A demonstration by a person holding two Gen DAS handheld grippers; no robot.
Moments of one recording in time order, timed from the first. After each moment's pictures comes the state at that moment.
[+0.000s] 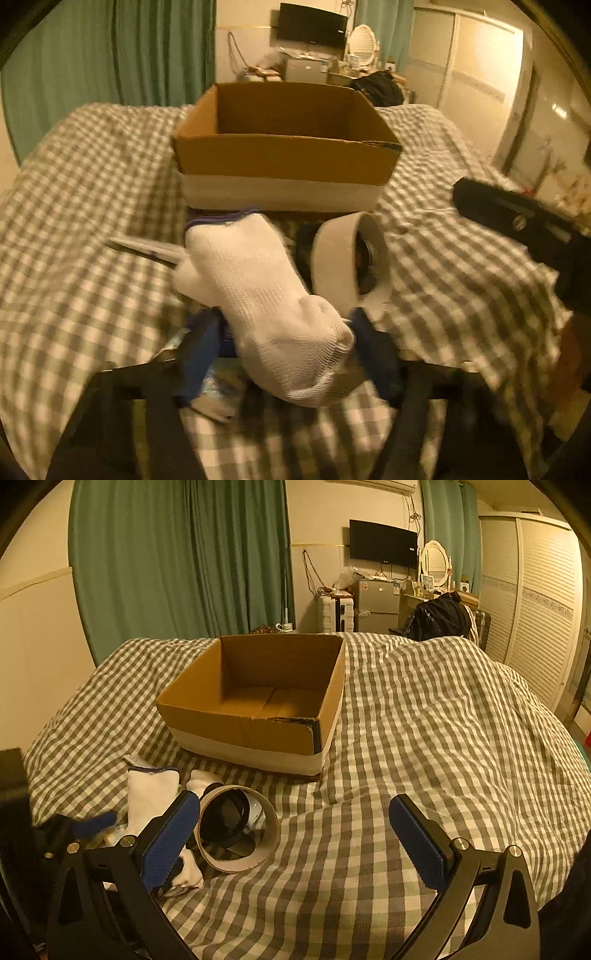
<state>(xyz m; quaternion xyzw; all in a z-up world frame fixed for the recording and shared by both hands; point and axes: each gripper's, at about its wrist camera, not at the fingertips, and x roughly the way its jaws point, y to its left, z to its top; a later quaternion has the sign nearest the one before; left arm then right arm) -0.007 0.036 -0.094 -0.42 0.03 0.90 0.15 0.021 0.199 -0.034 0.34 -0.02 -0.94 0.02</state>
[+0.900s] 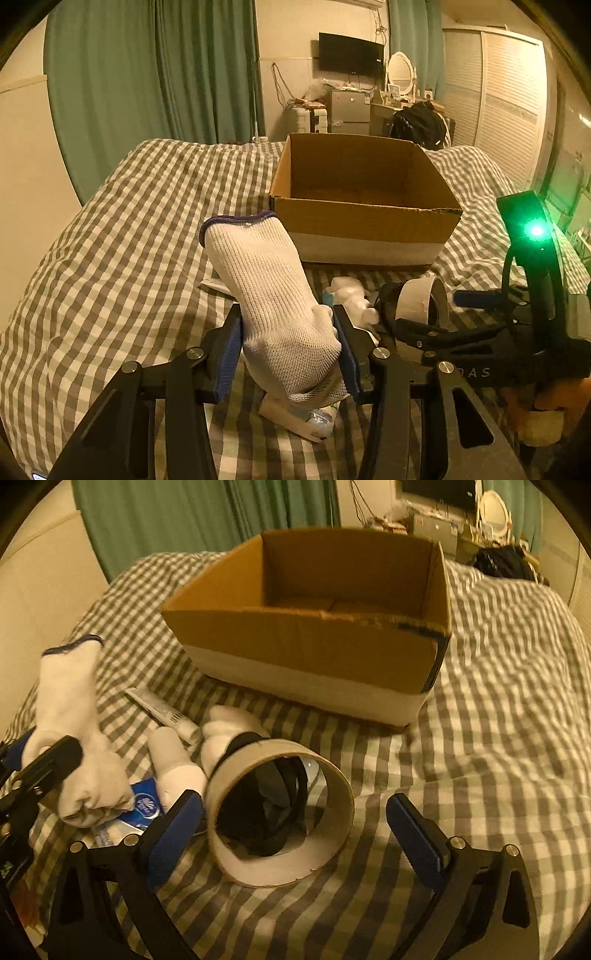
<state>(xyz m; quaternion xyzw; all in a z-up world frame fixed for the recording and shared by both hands) -0.008 -0.012 -0.056 -0.36 0.05 0.93 0.06 -0.048 0.160 -0.107 0.47 -0.02 -0.87 0.12</state>
